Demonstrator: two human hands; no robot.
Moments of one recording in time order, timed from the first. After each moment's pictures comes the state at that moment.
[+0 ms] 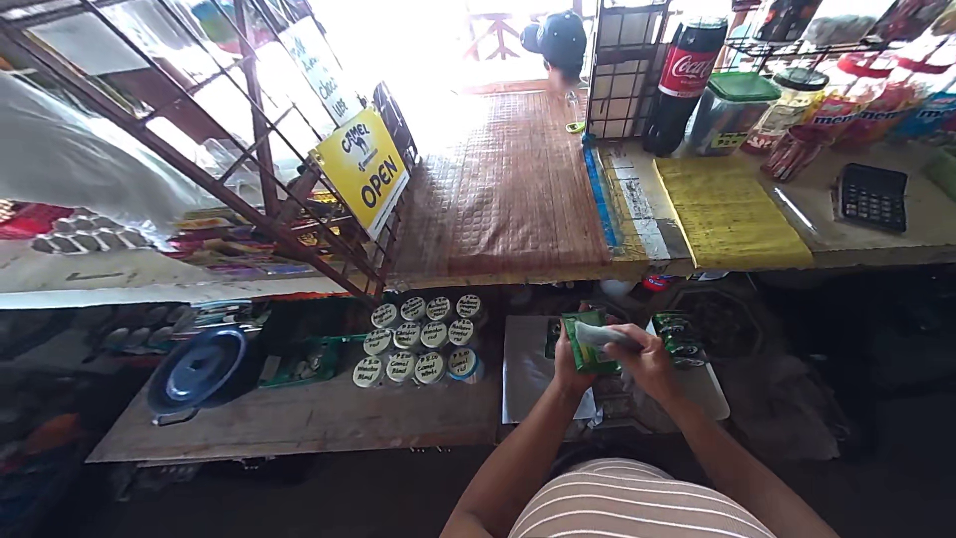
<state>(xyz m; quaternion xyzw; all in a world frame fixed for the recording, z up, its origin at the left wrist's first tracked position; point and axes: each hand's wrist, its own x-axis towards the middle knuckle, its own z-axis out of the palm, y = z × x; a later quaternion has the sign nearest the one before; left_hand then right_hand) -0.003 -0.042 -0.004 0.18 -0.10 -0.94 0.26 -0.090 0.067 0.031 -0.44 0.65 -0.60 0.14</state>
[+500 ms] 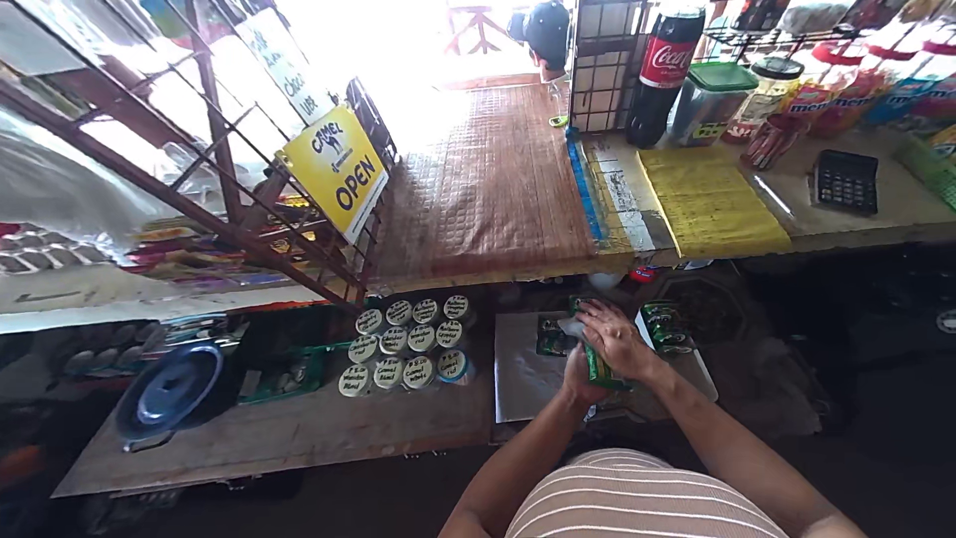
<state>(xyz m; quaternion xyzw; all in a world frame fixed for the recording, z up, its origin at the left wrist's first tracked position) 0.004 -0.006 -0.015 0.16 -0.12 -0.97 0.12 -0.106 0.044 0.020 -0.57 0.76 -0.28 0.17</state>
